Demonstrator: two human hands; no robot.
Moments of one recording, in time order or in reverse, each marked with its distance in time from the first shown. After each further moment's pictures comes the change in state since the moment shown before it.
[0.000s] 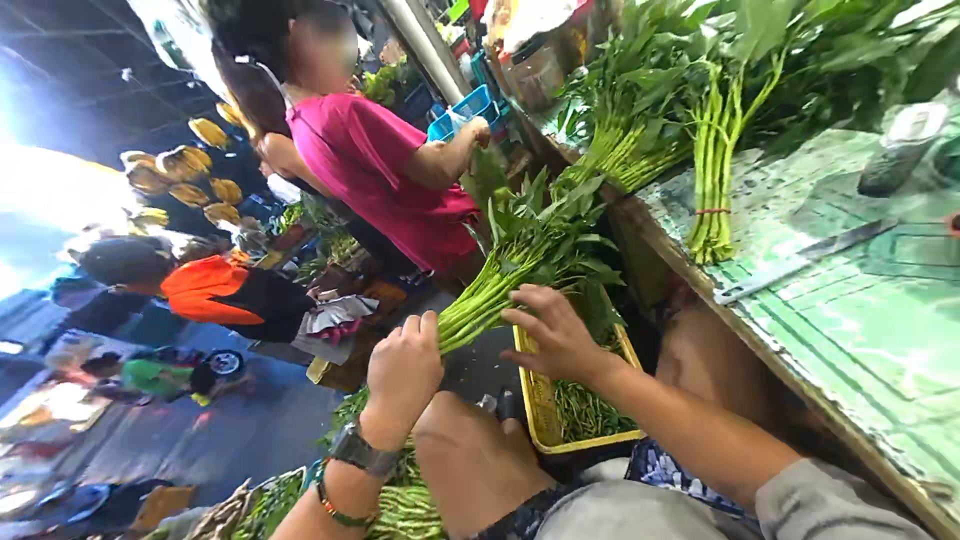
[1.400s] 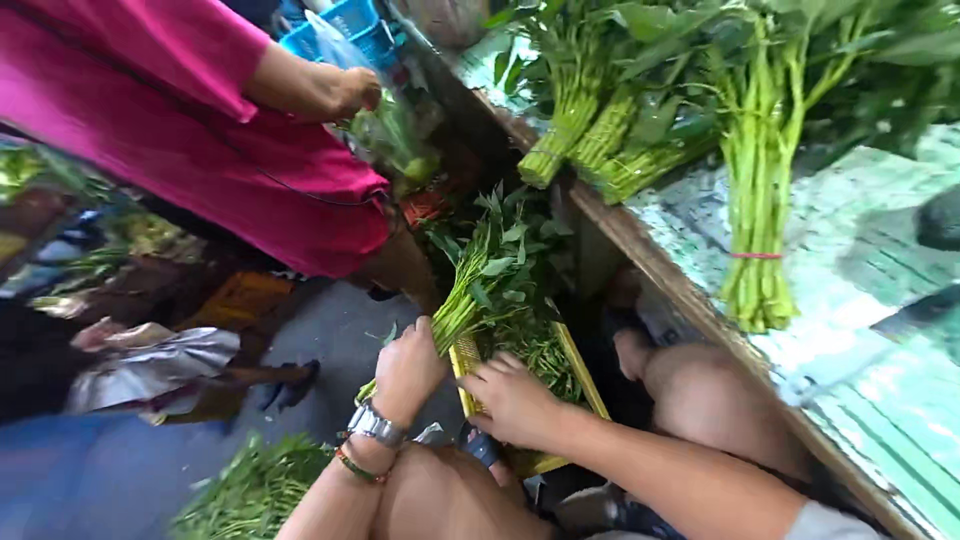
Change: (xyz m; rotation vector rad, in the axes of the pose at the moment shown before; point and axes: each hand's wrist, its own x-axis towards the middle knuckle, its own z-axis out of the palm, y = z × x) left_hand 0.161 0.053 0.165 -0.284 -0.568 -0.027; right_hand 0.006 0.045 0.049 0.130 -0.990 0.561
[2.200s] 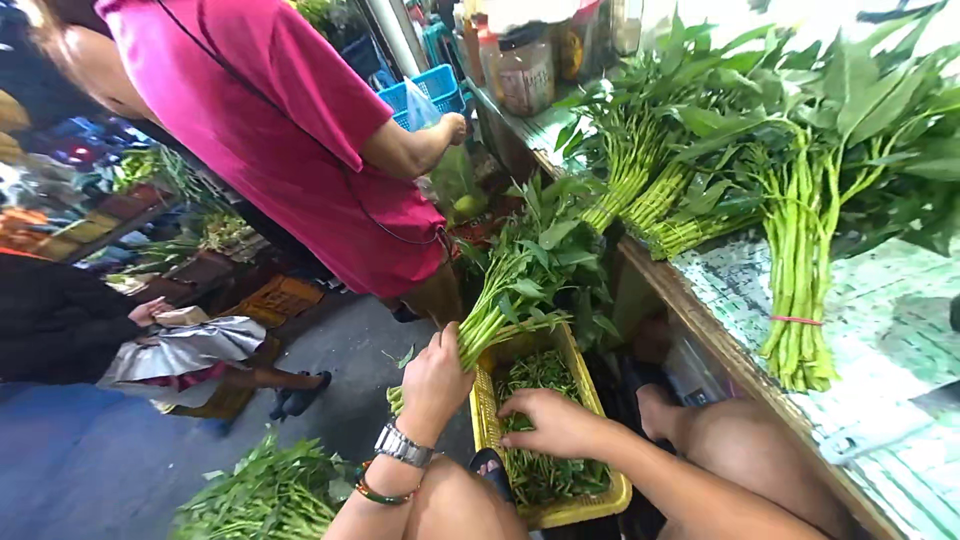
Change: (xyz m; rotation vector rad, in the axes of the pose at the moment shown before) left_hand -0.017 -0.028 -0.002 -0.211 0.358 0.061; right_hand 0.010 0.008 -0.026 0.269 -0.266 0.091
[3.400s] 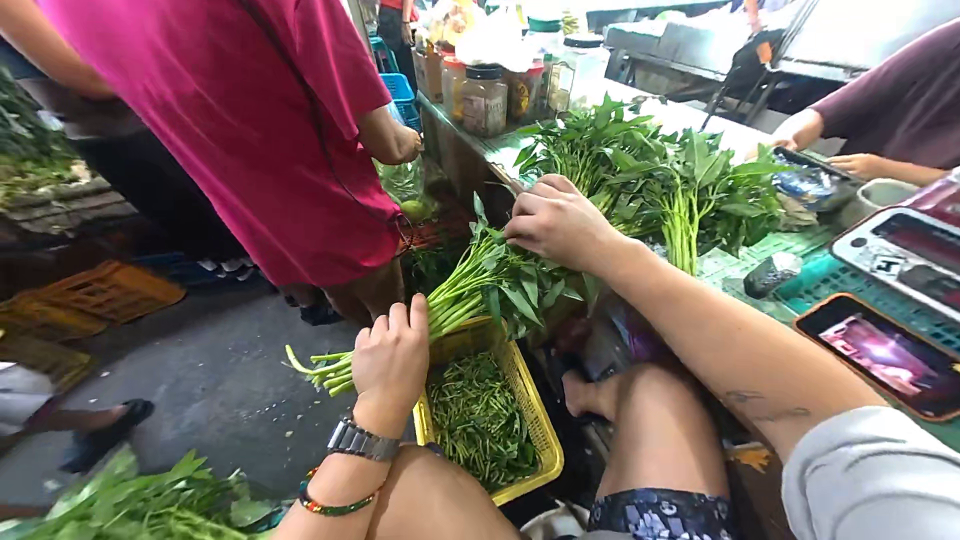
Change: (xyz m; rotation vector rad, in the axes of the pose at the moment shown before) left_hand -0.037 -0.045 0.002 0.078 0.435 0.216; right_hand -0.011 -0.106 -0.162 -1.337 0.645 -0.364
